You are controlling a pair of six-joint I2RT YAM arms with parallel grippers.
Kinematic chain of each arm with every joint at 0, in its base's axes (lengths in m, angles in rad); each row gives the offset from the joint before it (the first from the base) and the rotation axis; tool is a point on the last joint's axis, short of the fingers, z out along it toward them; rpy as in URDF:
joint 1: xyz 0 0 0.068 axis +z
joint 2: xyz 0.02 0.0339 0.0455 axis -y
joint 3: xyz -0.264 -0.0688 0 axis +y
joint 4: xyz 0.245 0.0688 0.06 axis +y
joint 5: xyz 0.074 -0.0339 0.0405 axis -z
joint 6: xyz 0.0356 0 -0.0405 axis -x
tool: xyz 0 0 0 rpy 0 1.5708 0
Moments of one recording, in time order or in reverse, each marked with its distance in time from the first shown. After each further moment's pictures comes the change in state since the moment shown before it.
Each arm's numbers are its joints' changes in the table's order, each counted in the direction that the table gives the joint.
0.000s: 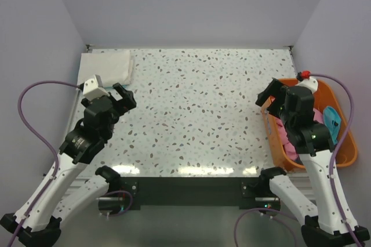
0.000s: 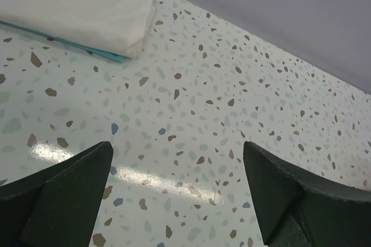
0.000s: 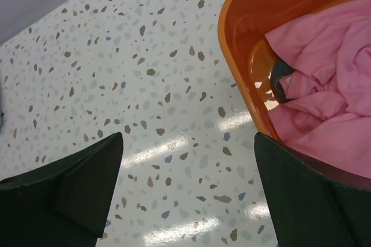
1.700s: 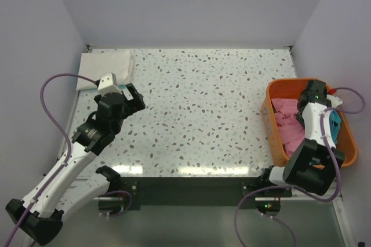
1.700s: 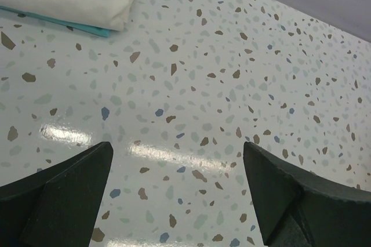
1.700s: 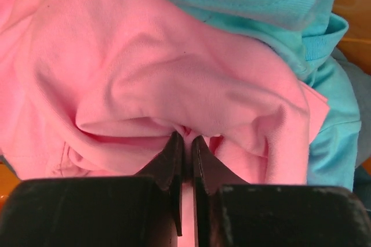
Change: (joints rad) left arm 0.000 -0.117 0.051 -0.056 0.089 -0.021; right arm -0.638 -0.552 0.112 -0.045 0.228 0.000
